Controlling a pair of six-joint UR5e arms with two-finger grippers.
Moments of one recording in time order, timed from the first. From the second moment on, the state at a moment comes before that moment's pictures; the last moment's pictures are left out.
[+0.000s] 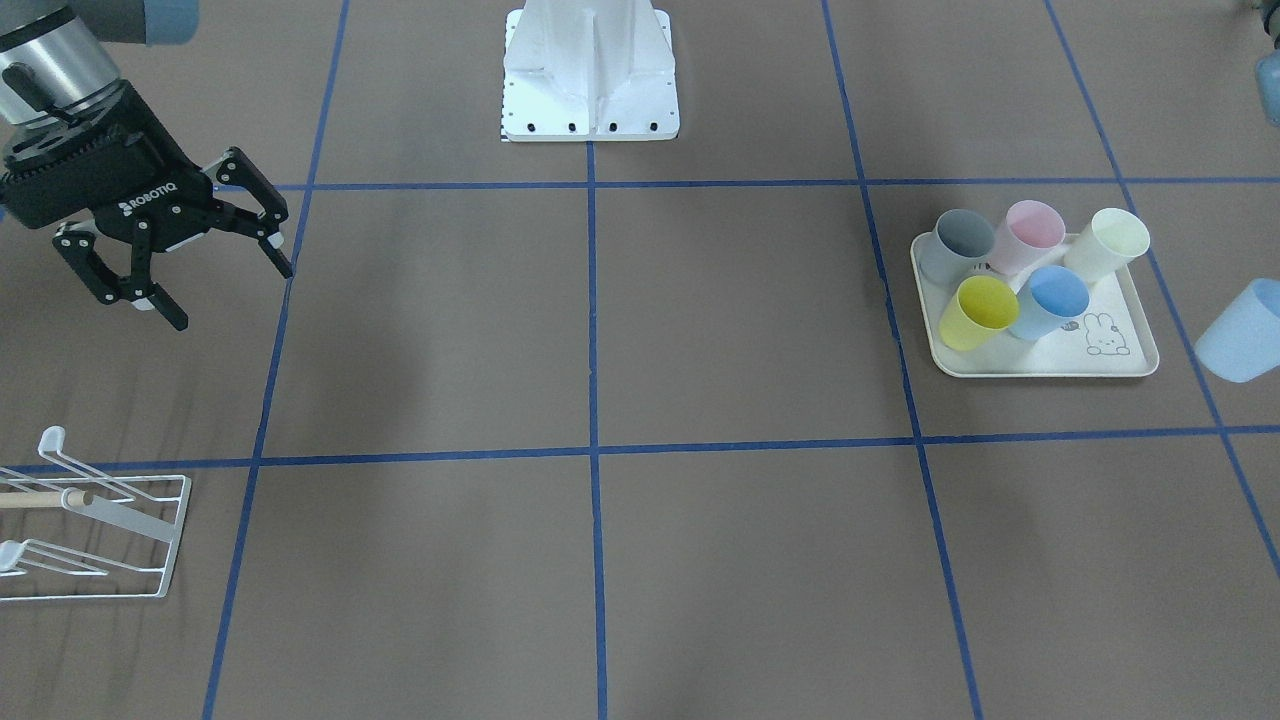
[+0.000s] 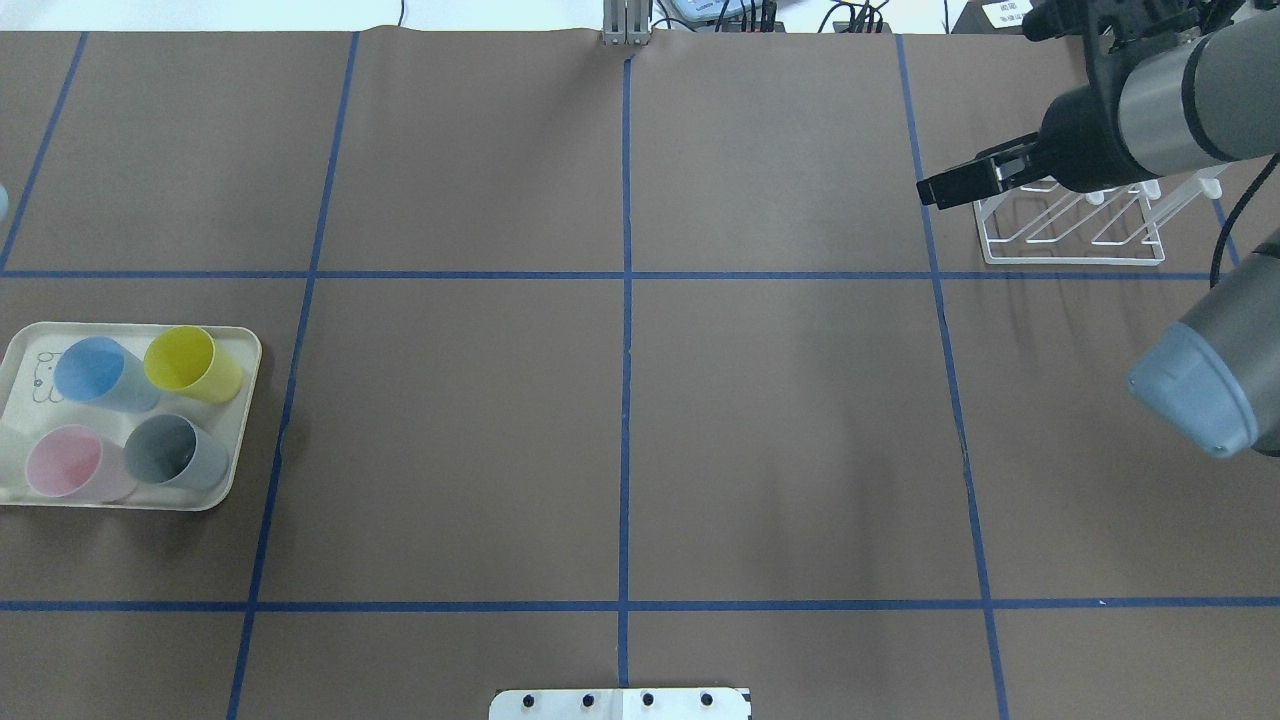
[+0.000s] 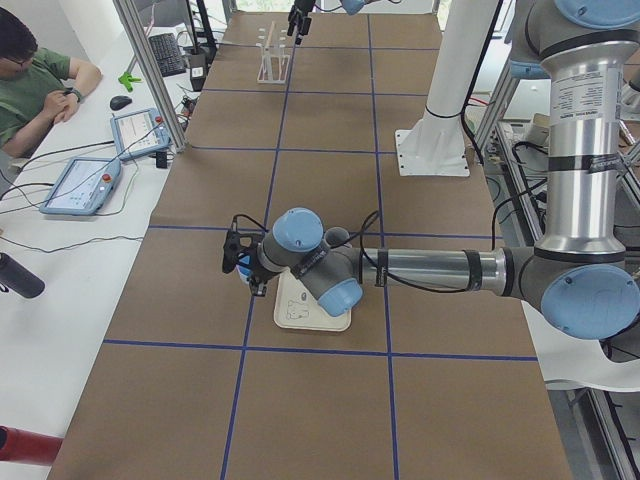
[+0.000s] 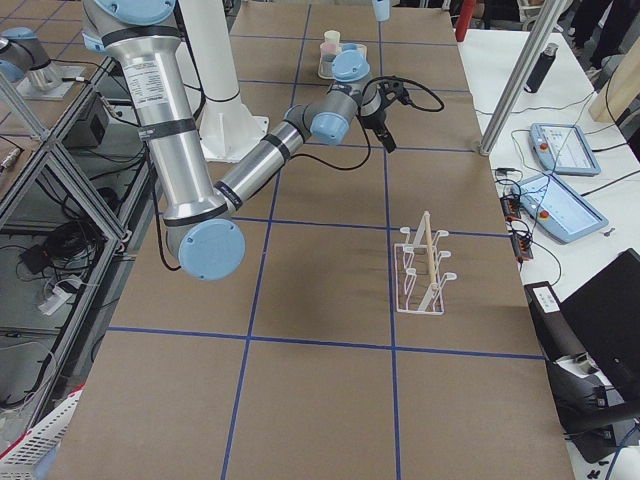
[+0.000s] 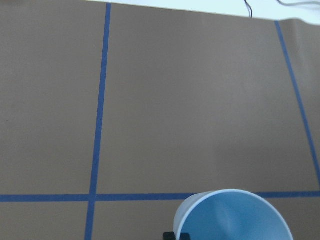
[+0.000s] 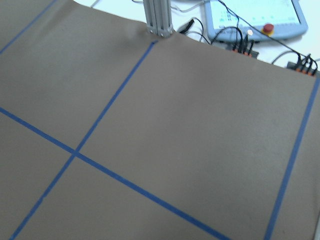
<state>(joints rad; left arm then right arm) -1.44 -1.54 -1.68 -2.44 -2.33 -0.95 0.95 -1.29 2.01 -1.16 2.00 0.61</state>
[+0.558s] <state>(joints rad) -1.44 -1.65 -1.81 -2.45 -2.55 -1.47 0.87 -1.26 1.84 -0.76 1.80 0.58</state>
